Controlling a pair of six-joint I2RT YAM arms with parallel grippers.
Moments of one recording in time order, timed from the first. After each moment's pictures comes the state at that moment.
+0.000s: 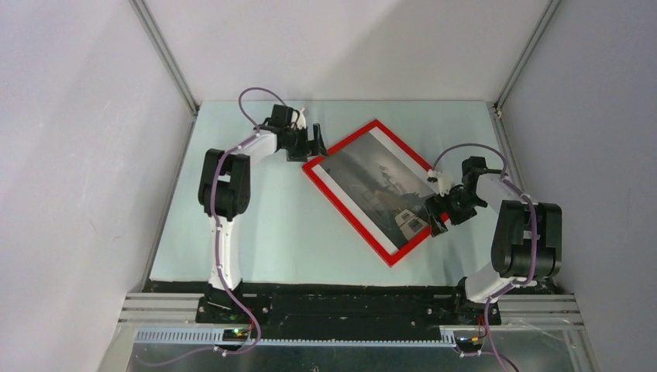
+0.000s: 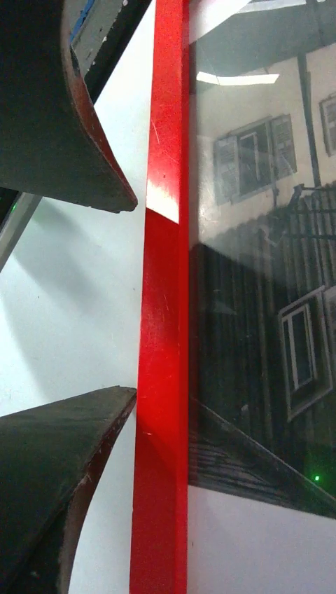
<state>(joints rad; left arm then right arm) -0.25 2.22 1.68 -0.37 0.43 -0.31 -0.09 1.57 0.91 -0.80 -0.35 -0.61</state>
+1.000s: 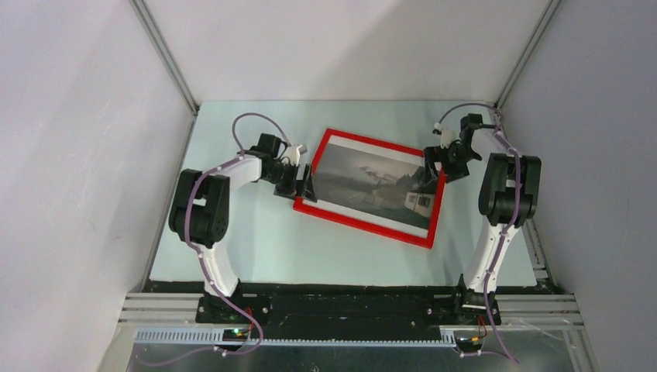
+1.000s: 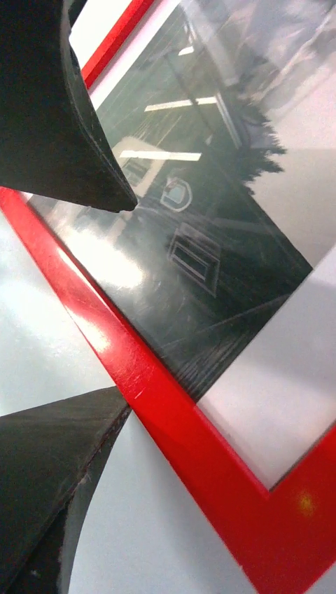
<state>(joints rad) -0.24 1.88 1.19 -0.48 0.60 -0.03 -0.11 2.04 1.50 -0.84 -0.41 -0.37</state>
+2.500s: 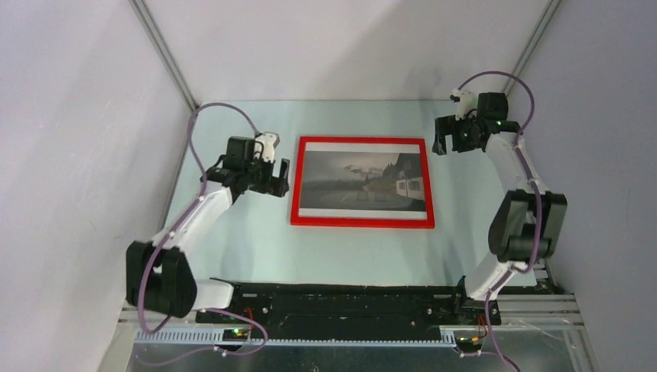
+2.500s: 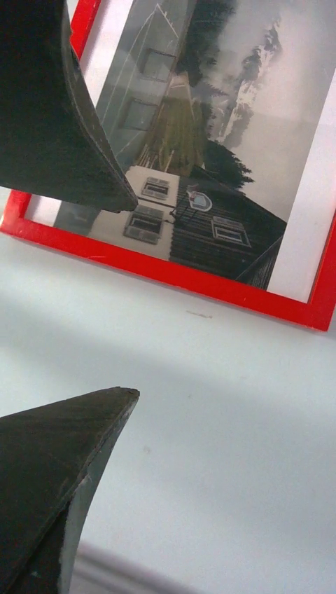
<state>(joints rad) -0.22 1.35 0.99 -0.50 0.18 0.04 -0.09 1.74 1.49 -0.61 -0.32 -0.23</state>
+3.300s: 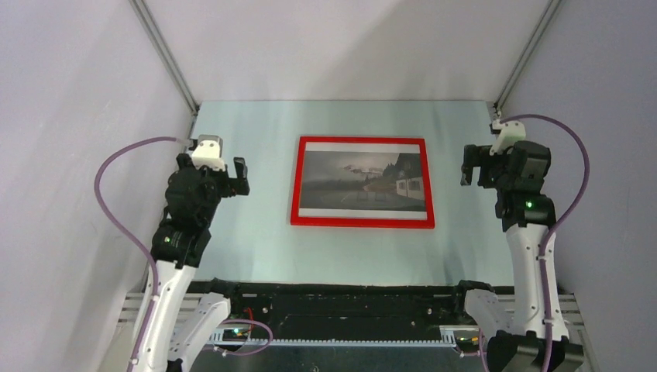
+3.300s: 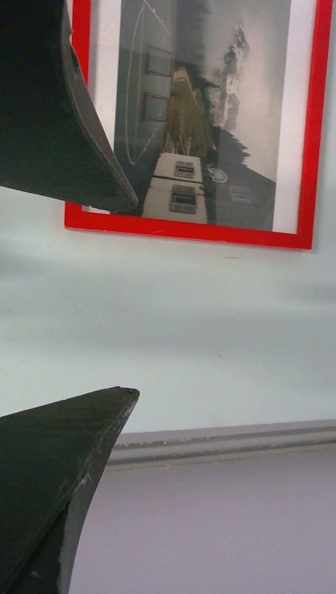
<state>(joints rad) -0.18 0.71 0.90 -0.43 -0.13 0.05 -0.14 0.94 1.06 -0.57 -0.11 -0.16</state>
